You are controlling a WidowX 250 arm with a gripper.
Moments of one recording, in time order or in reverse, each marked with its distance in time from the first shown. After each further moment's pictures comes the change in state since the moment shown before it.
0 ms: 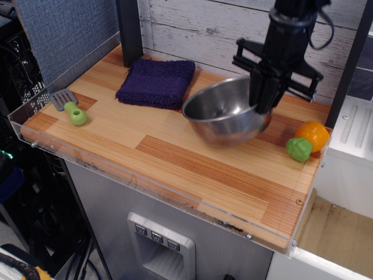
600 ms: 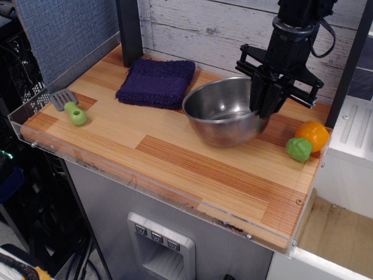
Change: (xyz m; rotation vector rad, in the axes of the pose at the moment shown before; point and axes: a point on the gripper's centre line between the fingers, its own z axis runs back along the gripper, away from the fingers) arm 0.004 -0.002 -0.004 -0.007 0.009 -0.043
